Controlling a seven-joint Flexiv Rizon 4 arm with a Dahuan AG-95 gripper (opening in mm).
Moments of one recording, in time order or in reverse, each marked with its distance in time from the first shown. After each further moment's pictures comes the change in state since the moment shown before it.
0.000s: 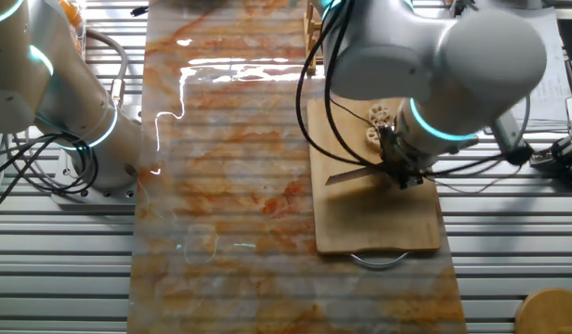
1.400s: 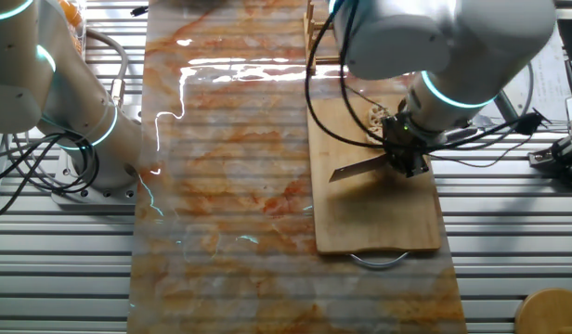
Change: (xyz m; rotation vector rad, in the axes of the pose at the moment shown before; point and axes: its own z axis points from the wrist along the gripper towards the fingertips) arm -0.007 0.007 0.002 0.036 0.068 -0.045
